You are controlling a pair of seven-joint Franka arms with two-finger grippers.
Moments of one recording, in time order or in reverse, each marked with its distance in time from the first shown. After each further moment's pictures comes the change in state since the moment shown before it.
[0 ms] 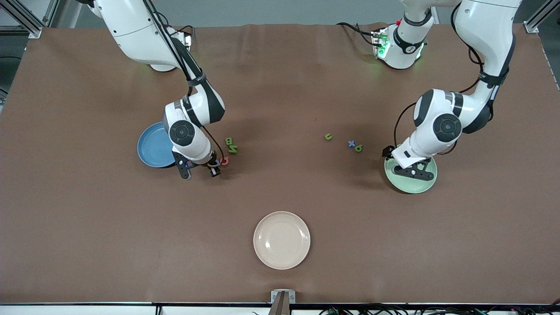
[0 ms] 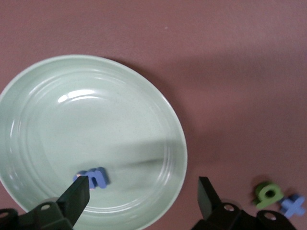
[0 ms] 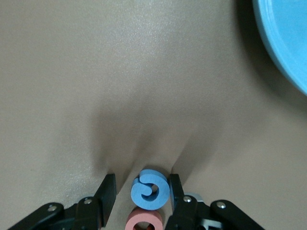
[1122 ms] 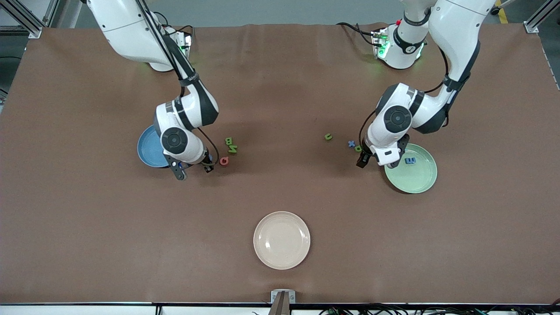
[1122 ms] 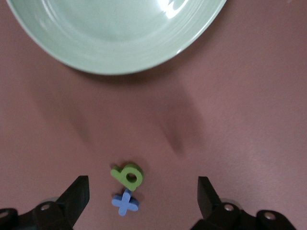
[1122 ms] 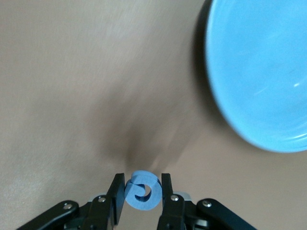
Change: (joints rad) left arm -0.048 0.060 -0.170 0.005 0.012 0.000 -1.437; right arm -0.050 -0.051 -0.015 0.036 0.000 -0.262 -0.188
